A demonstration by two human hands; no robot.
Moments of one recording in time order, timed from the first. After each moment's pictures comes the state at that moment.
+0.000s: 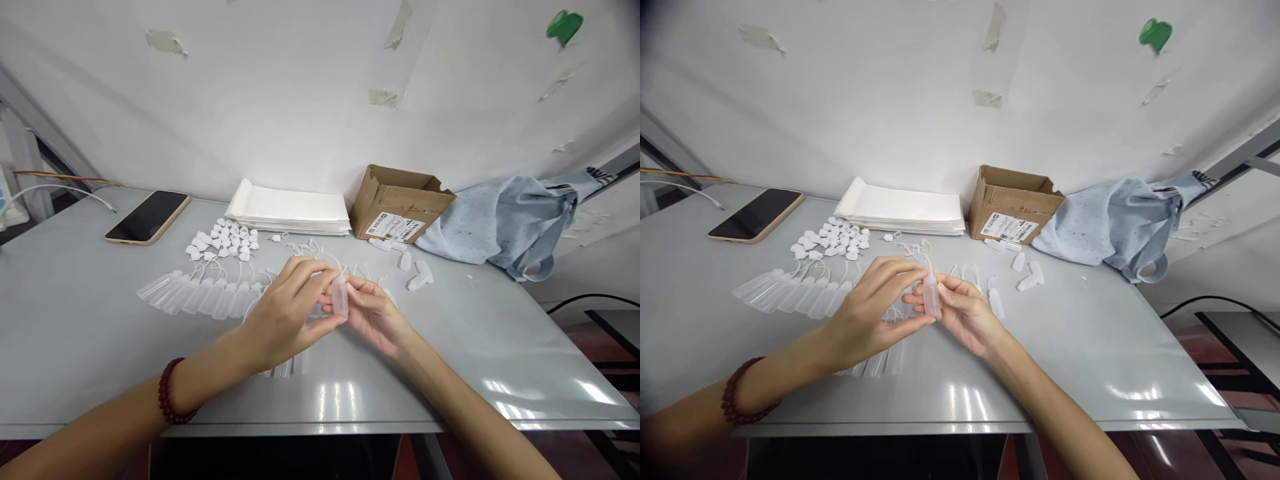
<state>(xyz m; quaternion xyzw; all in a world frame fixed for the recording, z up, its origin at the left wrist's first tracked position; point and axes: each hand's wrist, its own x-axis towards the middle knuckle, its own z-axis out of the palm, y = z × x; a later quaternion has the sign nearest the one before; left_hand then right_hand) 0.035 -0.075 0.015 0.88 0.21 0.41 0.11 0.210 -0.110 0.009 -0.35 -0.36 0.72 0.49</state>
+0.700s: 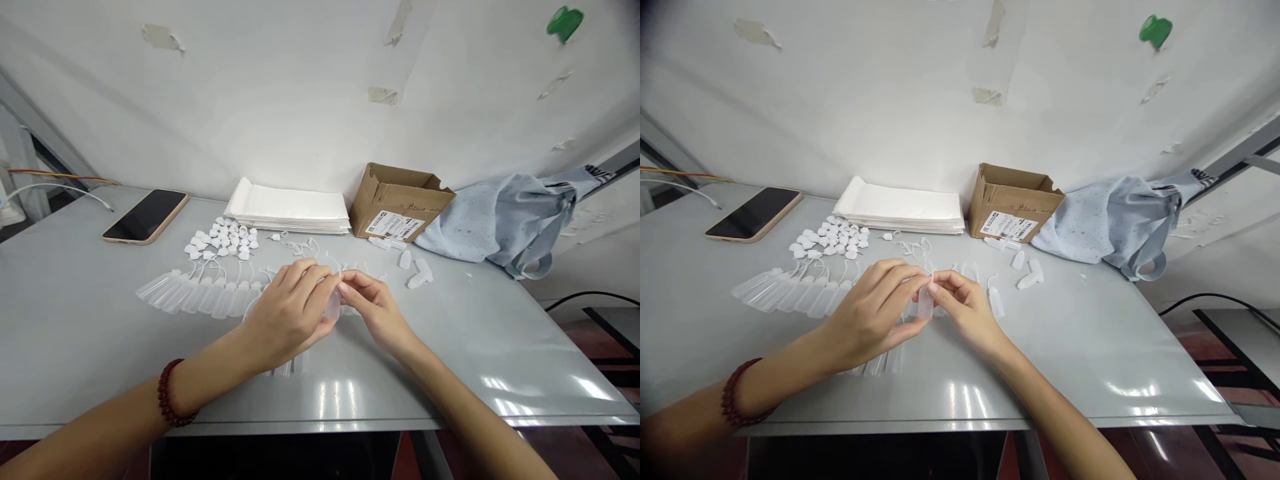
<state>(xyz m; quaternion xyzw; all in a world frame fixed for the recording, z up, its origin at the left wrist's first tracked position) 0.034 -0.076 0.017 0.91 0.19 0.36 -0.06 0.211 -0.116 0.013 -0.44 -0.52 0.54 0.49</state>
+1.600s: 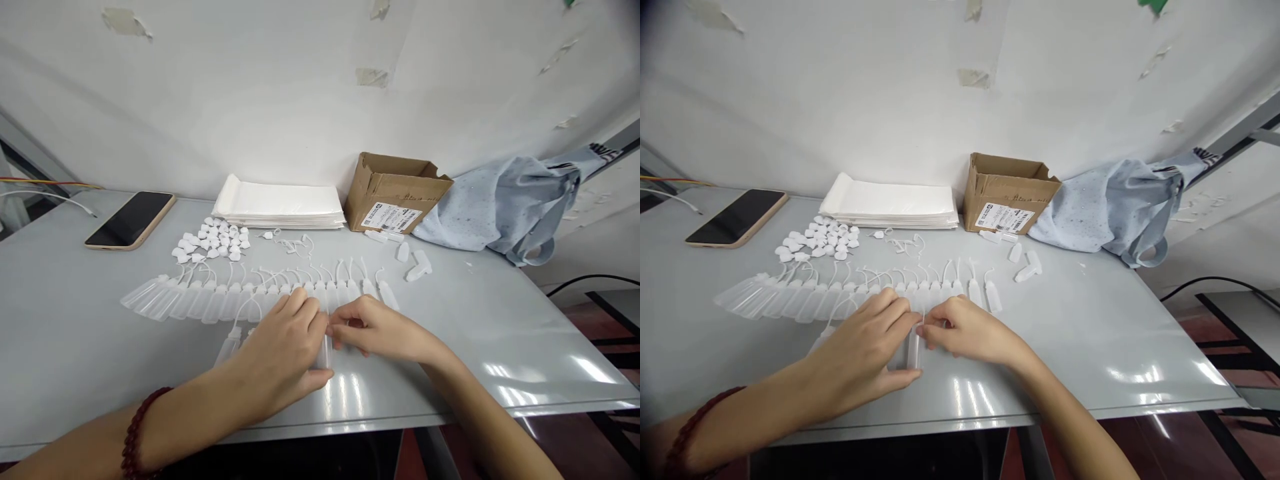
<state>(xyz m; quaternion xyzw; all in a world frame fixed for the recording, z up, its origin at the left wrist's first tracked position) 0.031 -0.102 0.015 0.96 0.22 0.14 0.05 0.224 -0.125 0.031 -0.54 -0.66 0.51 0.12</state>
